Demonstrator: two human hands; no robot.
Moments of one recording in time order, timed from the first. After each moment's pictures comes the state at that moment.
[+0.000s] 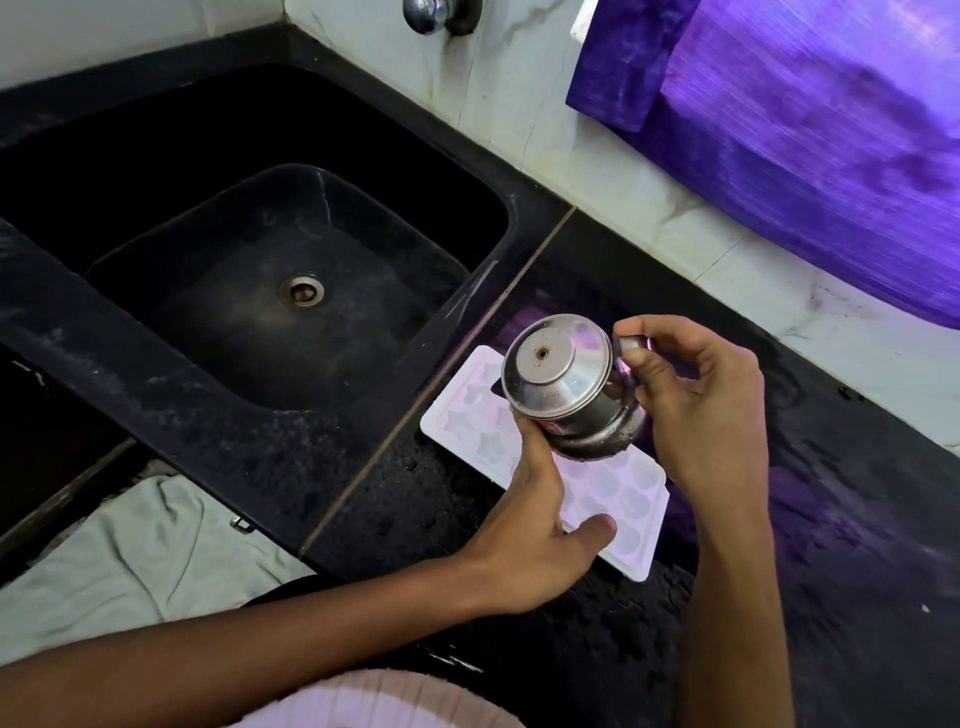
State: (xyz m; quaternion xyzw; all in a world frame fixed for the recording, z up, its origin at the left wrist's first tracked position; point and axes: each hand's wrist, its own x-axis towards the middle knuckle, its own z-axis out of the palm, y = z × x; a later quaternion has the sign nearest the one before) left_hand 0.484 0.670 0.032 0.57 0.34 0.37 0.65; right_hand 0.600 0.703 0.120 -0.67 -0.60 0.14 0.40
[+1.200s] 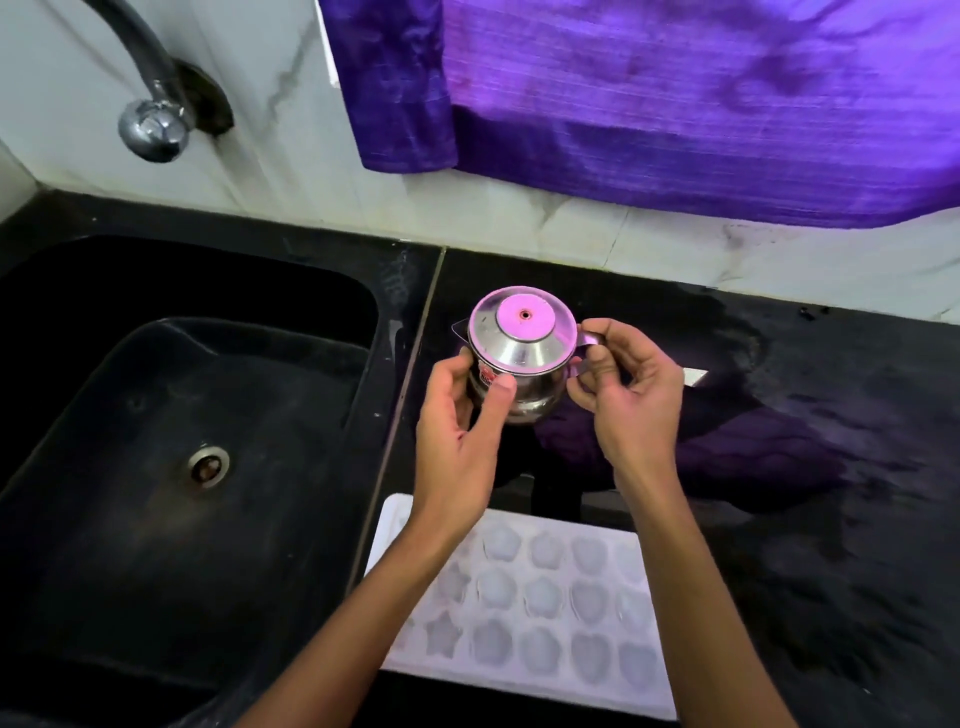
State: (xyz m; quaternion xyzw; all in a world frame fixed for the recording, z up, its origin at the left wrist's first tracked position) left_hand 0.549 0.834 0.040 0.53 0.38 0.45 0.61; right_hand 0.678 0.806 0.053 -0.63 -0.30 0.25 0.67
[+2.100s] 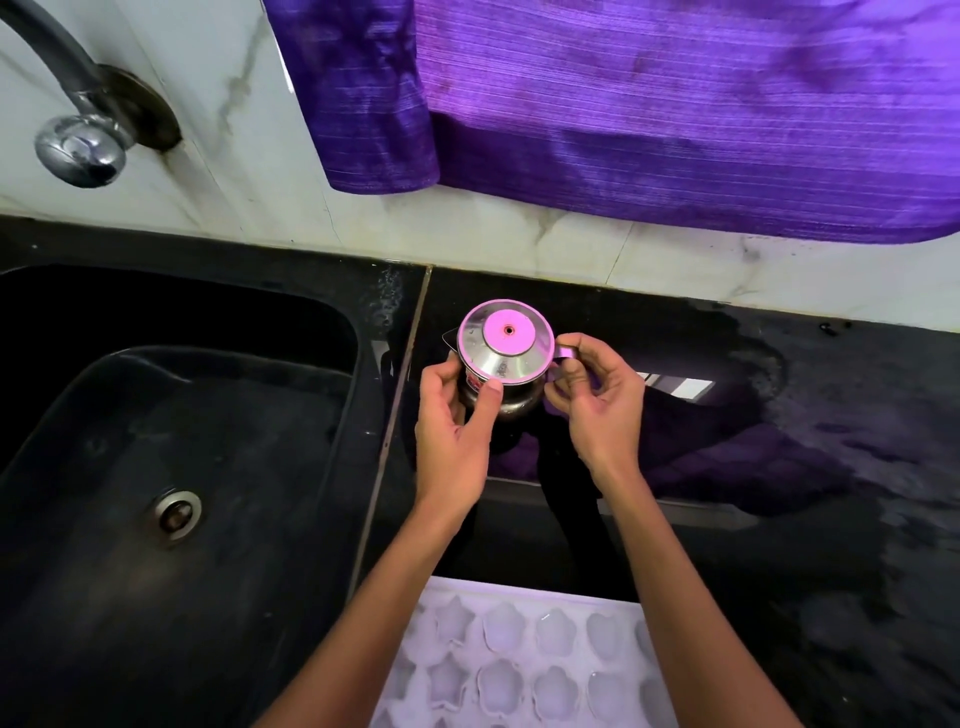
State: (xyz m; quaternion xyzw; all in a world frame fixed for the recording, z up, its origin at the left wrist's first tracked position) left_hand 0.588 0.899 -0.004 0.51 0.42 0.44 0.61; right_hand 0.708 0.867 -0.004 -0.62 -0.30 0.27 0.68
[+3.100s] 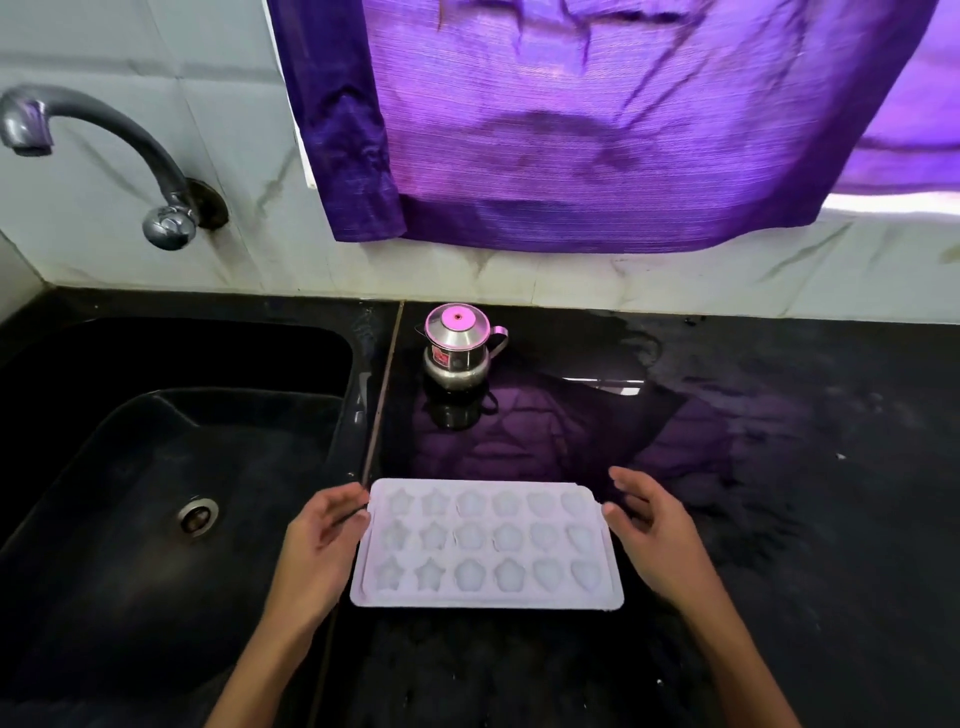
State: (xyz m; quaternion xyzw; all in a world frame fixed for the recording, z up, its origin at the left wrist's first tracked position) left_hand 0.417 0.793 0.002 0.59 0.49 0.32 0.55; right_hand 0.684 0.634 -0.003 -0.80 -0.31 0.24 0.45
